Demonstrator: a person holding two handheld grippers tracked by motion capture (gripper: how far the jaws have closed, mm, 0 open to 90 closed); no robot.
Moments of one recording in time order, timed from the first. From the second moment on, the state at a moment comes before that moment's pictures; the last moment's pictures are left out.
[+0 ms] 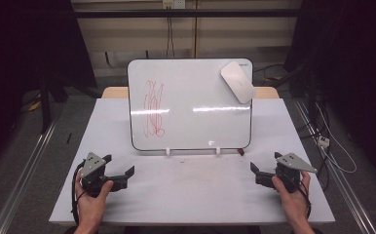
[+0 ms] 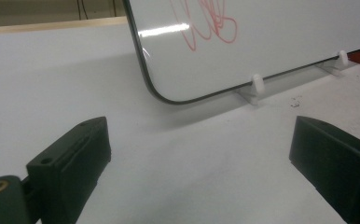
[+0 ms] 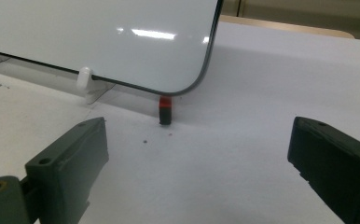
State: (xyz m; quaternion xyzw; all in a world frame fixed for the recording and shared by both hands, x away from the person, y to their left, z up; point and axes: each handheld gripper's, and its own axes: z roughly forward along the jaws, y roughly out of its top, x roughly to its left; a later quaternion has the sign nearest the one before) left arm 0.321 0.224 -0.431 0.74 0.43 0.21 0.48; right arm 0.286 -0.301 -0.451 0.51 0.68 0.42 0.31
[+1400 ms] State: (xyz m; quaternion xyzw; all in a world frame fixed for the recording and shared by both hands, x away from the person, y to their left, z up) left arm 0.325 0.220 -0.436 0.75 0.42 0.19 0.48; right arm 0.340 -0.273 -0.401 0.48 0.70 0.42 0.31
